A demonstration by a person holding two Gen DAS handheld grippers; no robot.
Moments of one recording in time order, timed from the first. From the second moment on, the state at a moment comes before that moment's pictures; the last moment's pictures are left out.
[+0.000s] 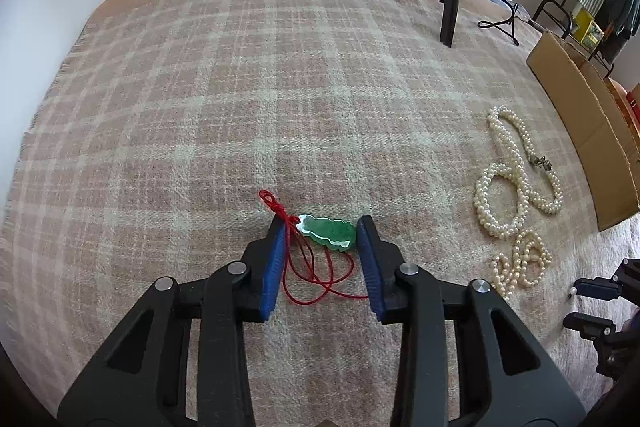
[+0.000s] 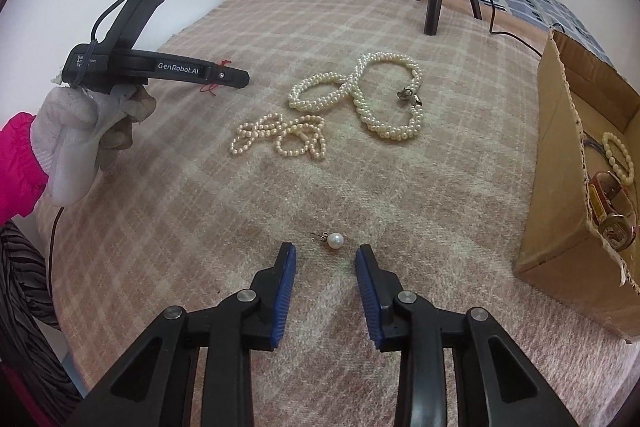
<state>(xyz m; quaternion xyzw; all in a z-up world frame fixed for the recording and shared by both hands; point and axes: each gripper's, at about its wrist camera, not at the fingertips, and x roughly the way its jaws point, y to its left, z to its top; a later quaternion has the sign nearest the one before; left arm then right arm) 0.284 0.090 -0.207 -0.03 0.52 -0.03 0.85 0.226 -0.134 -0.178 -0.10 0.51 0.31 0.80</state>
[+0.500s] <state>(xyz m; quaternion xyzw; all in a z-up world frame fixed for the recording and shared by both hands) 0.278 0.088 -0.206 -0.01 0.51 -0.03 0.86 0.227 -0.134 -0.178 -0.10 0.50 0.30 0.80</state>
